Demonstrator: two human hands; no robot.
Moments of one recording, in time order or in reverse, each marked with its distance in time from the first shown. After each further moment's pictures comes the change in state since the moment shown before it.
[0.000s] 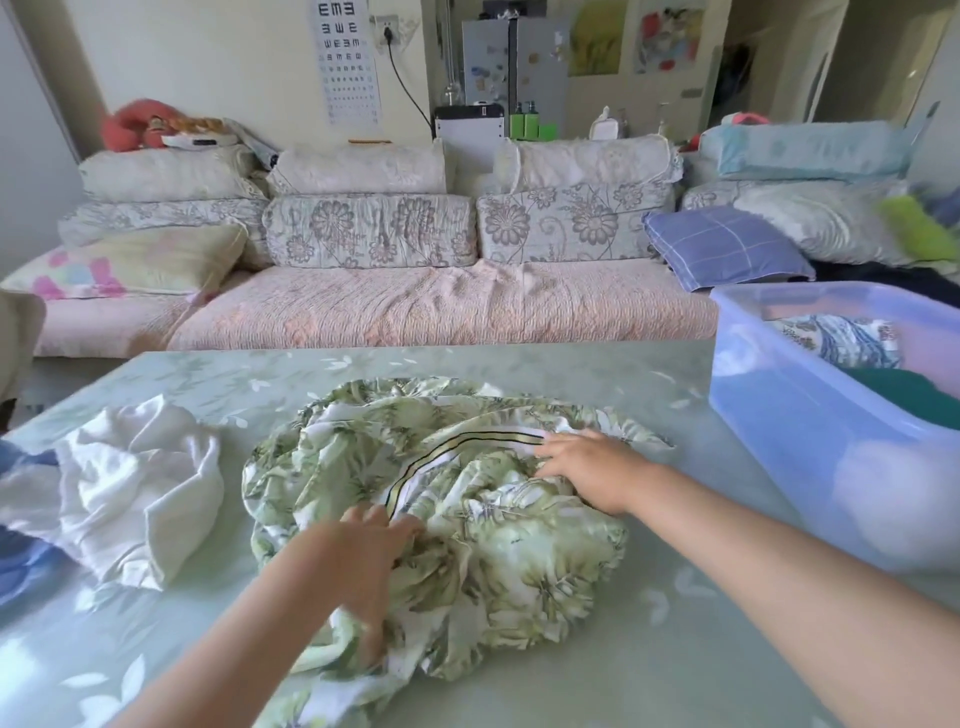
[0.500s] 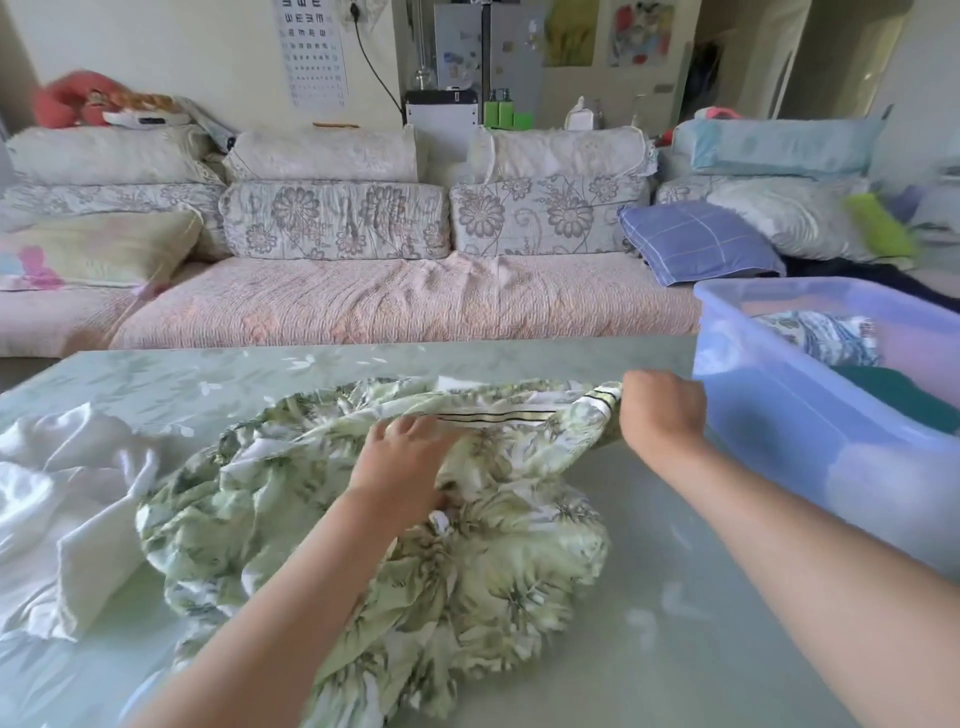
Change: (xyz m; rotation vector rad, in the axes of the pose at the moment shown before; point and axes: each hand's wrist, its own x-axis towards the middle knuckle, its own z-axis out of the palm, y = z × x) left_hand 0.088 0.027 -0.051 0.025 0.751 0.141; right_hand 0.000 0.063 -0.031 -0.140 0.350 0.886
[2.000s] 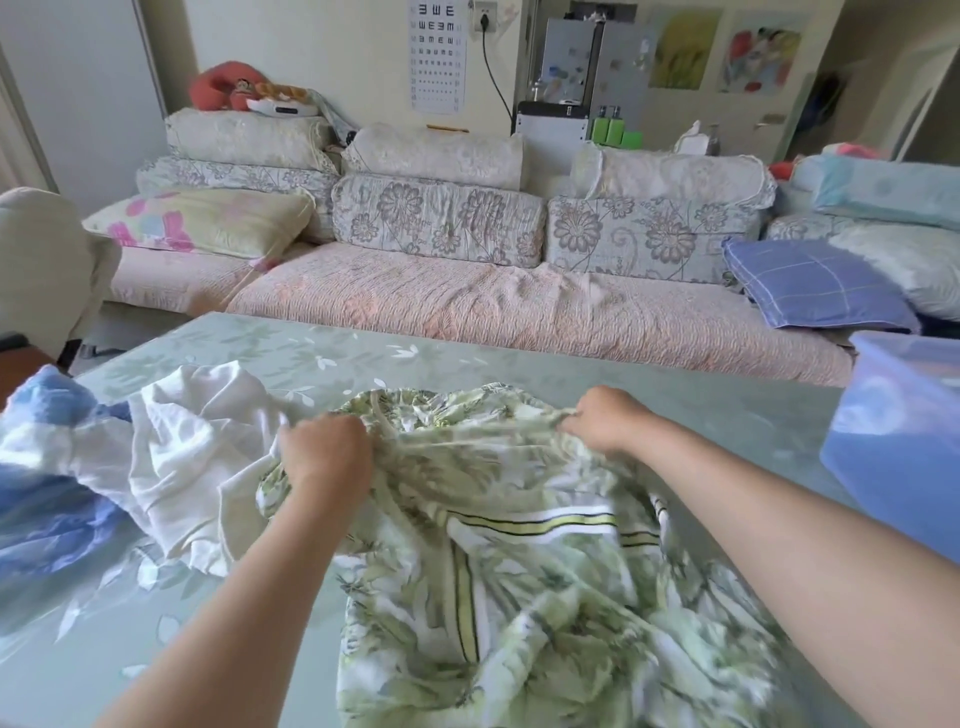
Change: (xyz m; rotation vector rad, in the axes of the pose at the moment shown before) left_hand -0.067 -0.150 0.013 0.155 -0.063 -0.719; right_hand 0.000 -0.174 -0.034 0.306 -0.447 -0.385
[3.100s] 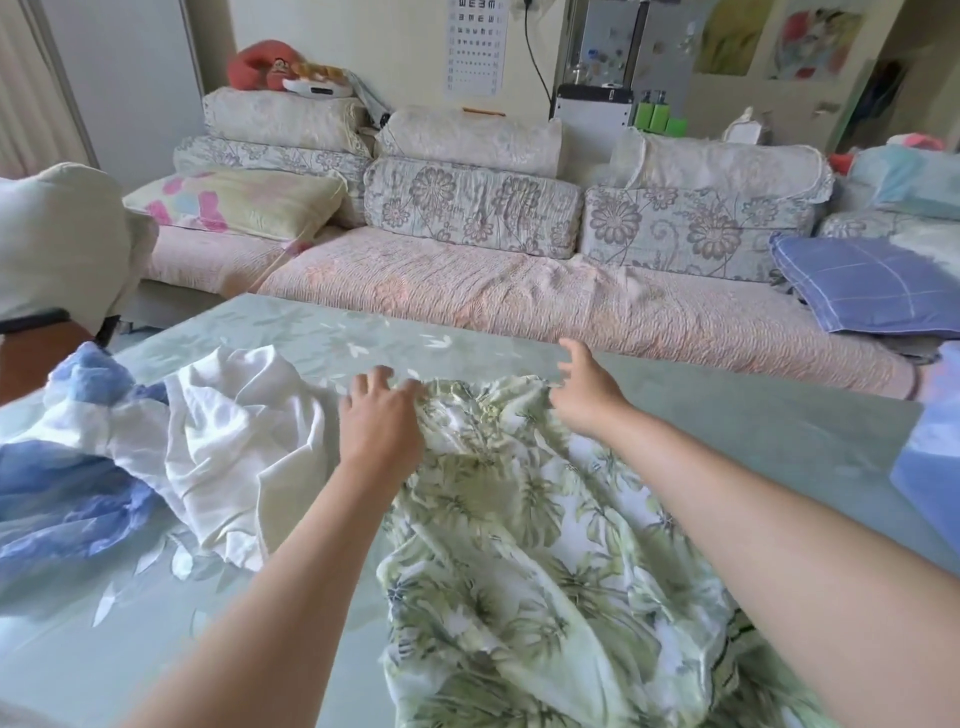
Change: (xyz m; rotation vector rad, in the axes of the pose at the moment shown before) left_hand 0.035 0.003 0.022 -0.464 0.176 0.085; right_hand 0.042 -0.065 0.028 0.569 0.121 -0.072
